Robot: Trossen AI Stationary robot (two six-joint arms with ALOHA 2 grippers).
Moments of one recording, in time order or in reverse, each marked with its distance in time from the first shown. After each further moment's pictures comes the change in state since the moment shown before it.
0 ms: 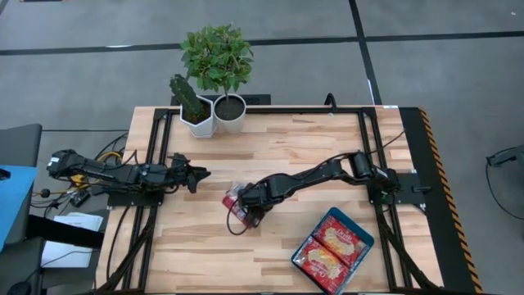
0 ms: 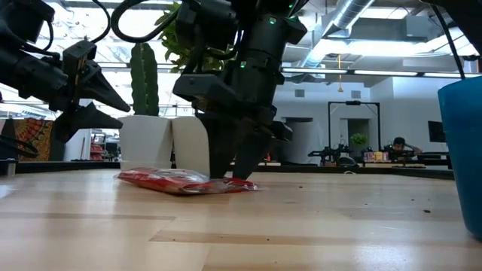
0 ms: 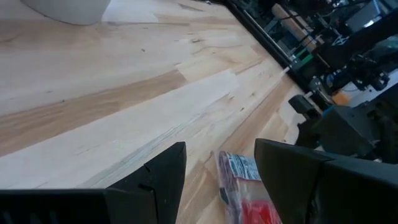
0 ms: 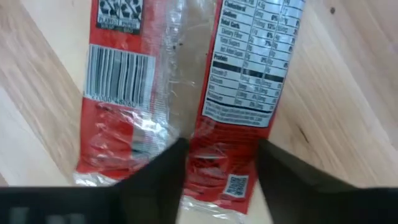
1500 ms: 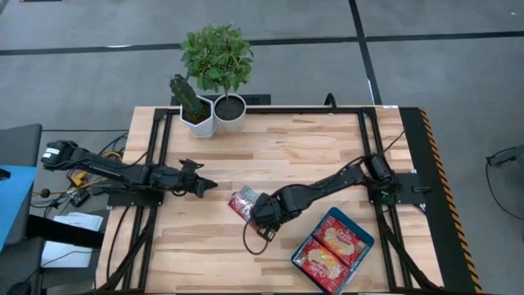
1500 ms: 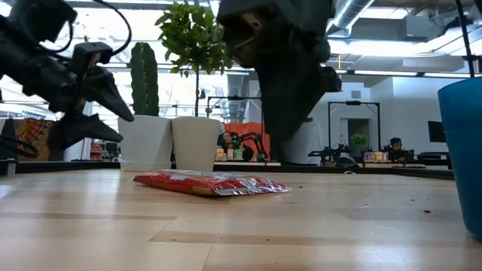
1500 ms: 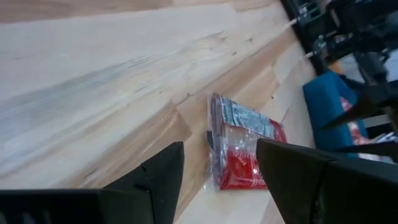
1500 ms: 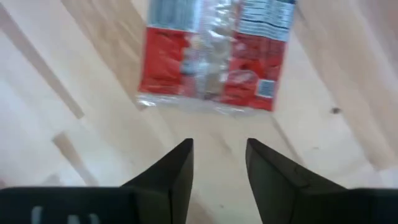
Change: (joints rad) left arm 0.000 0.376 0.083 0.145 0.208 -0.265; right arm 0.135 -0.183 -0.007 -0.176 0.052 0.152
